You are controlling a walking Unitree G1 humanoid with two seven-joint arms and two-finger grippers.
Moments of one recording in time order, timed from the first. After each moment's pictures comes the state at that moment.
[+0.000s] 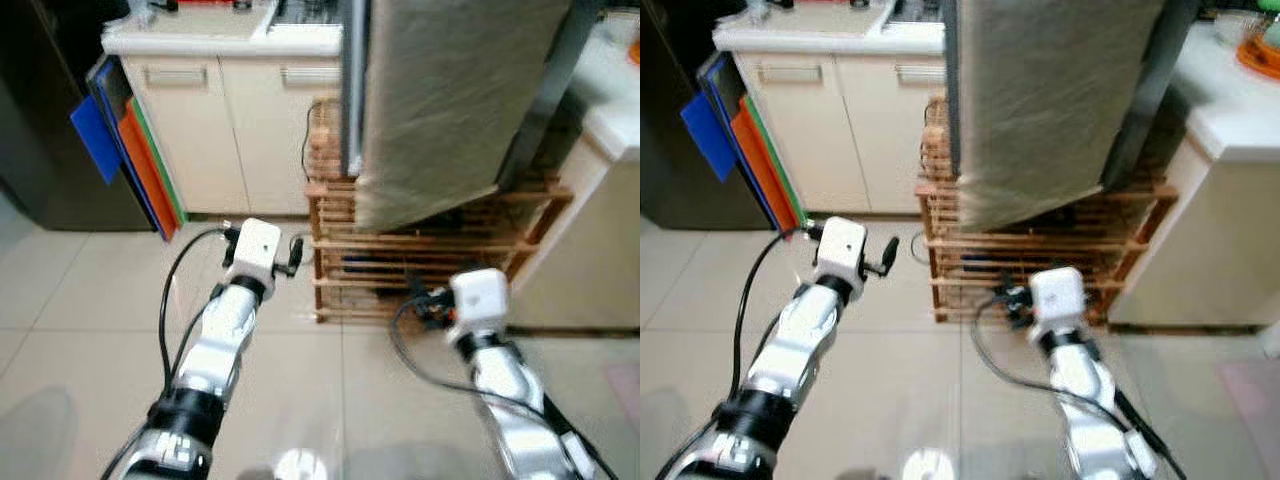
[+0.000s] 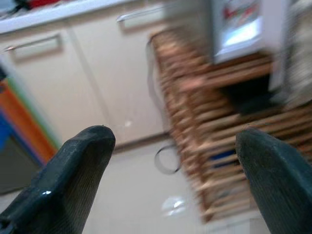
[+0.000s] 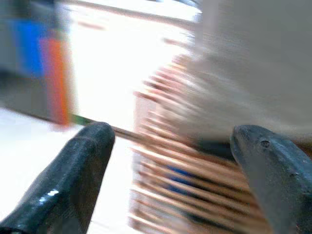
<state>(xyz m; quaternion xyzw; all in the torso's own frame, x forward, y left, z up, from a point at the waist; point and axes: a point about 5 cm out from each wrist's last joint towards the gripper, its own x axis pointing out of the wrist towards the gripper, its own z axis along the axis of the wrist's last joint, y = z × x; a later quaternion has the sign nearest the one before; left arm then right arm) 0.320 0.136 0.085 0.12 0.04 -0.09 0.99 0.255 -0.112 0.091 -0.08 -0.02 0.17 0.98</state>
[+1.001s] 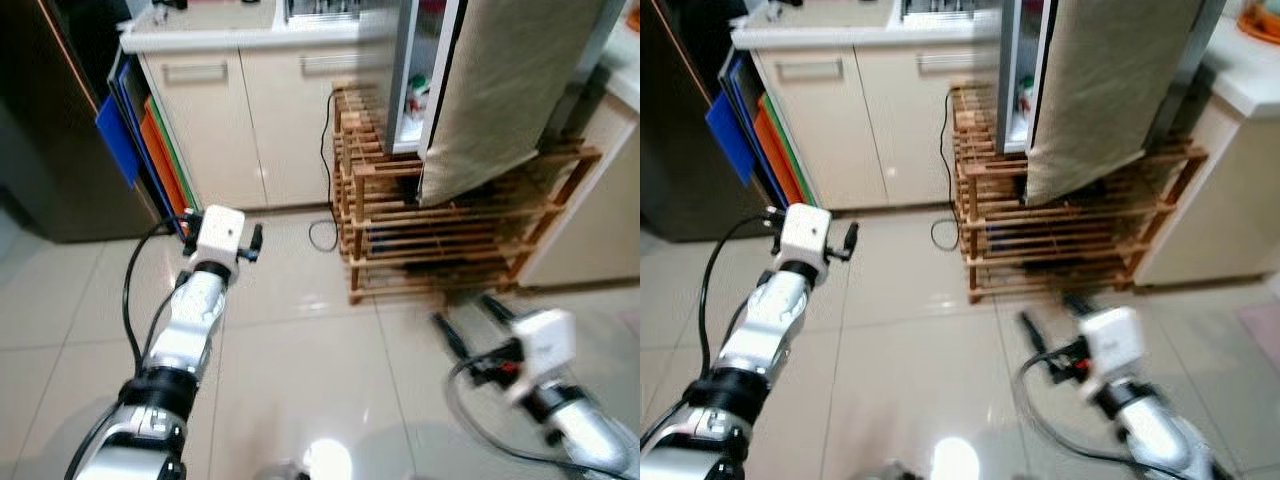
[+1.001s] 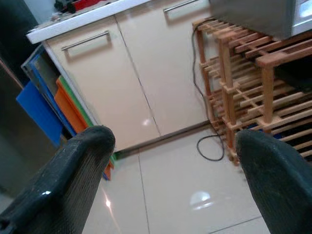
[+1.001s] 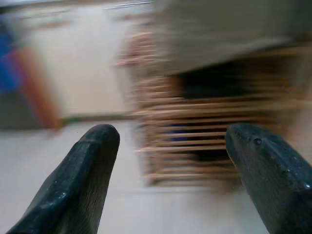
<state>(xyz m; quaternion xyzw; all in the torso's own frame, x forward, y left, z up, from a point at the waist) 0.336 0.168 0.091 0.13 0.04 -0.03 0.99 0.202 -0.276 0.100 0.00 0.05 0.04 1.00</state>
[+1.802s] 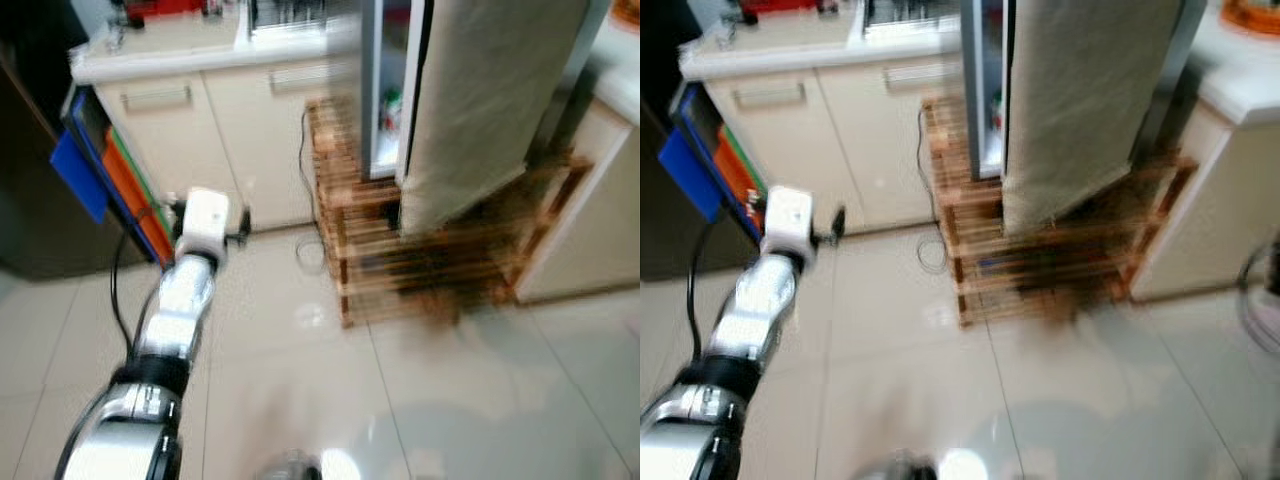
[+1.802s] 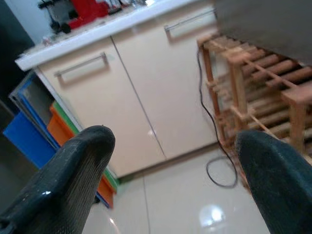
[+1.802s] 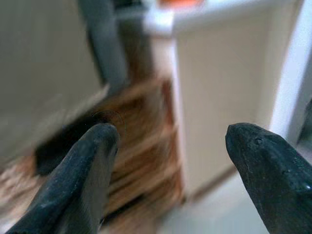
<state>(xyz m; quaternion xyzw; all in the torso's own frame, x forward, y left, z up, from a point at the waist) 0.347 0.179 0.103 0.13 0.02 -0.01 0.99 0.202 -0.353 0.116 0.03 -0.01 -0.20 0.98</state>
